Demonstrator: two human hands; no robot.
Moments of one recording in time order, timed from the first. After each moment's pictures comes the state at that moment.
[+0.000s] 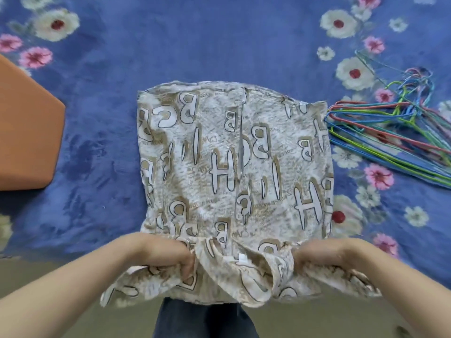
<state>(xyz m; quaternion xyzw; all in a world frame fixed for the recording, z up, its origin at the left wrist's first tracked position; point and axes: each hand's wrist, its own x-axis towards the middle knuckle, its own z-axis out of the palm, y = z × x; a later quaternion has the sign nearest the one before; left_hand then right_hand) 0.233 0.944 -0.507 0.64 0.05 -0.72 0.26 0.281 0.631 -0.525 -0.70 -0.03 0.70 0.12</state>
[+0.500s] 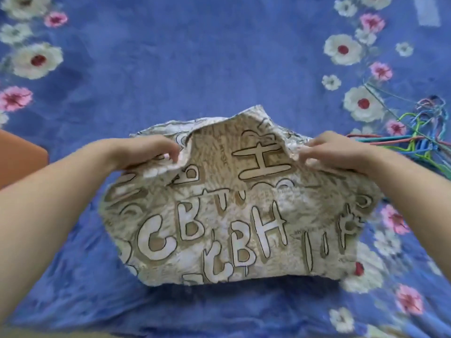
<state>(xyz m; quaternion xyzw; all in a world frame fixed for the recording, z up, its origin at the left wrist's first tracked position) 0.448 1.033 -0.484 0.77 0.22 -0.43 0.41 0.524 0.691 -0.492 -0.91 -0.03 0.38 0.16</state>
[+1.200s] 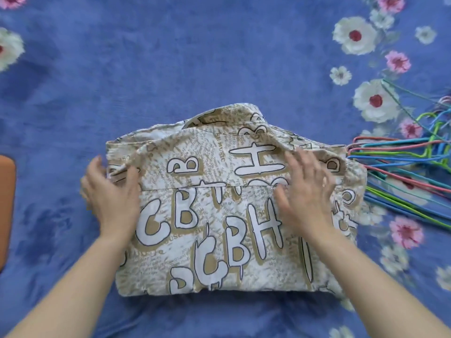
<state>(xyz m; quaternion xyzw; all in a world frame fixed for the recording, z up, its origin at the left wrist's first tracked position) 0.397 1.028 -0.595 0.83 0.44 0.07 0.34 0.454 0.713 -0.599 -0.99 -0.08 0.06 0.08</state>
